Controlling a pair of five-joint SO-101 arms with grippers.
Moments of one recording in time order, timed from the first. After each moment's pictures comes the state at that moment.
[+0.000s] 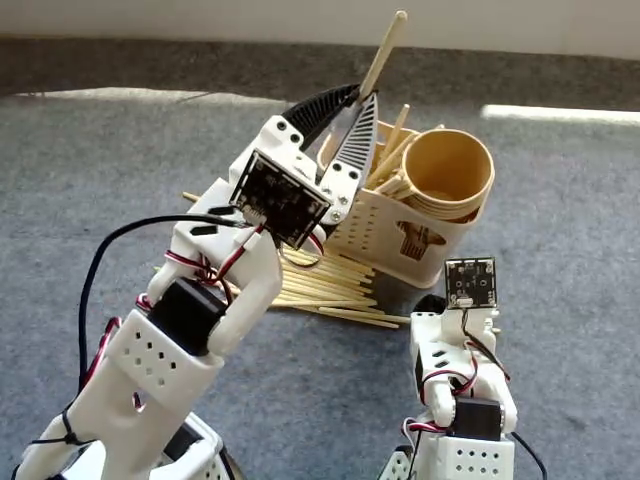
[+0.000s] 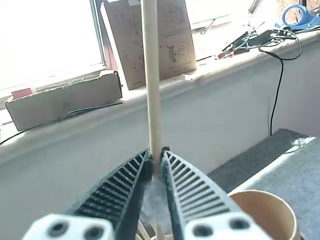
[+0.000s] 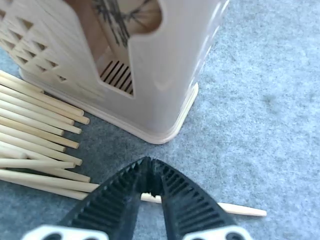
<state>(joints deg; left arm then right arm) 30.5 -44.5 30.6 14.7 -9.5 0.3 -104.6 95.7 56.1 10.4</state>
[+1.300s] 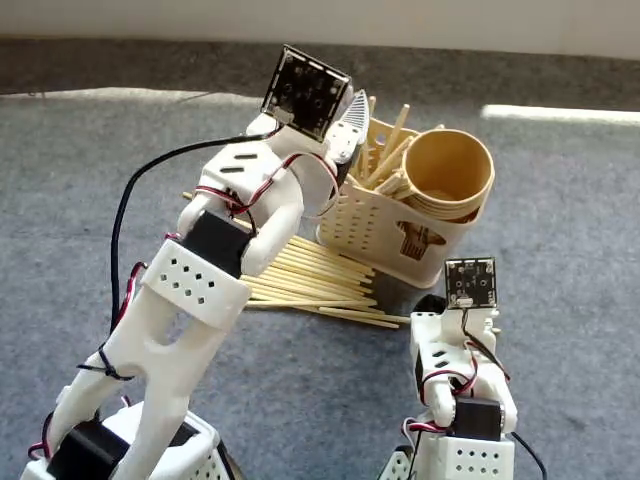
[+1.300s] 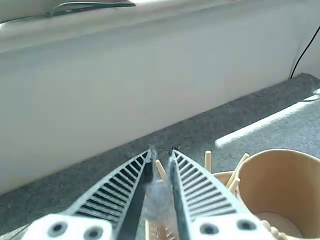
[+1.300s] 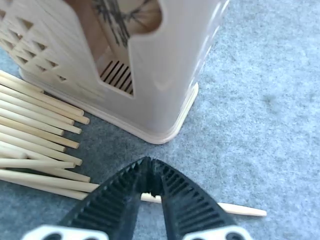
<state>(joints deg) 24.5 -25.2 16.0 30.5 0.3 0.3 -104.6 95.7 56.1 10.4</state>
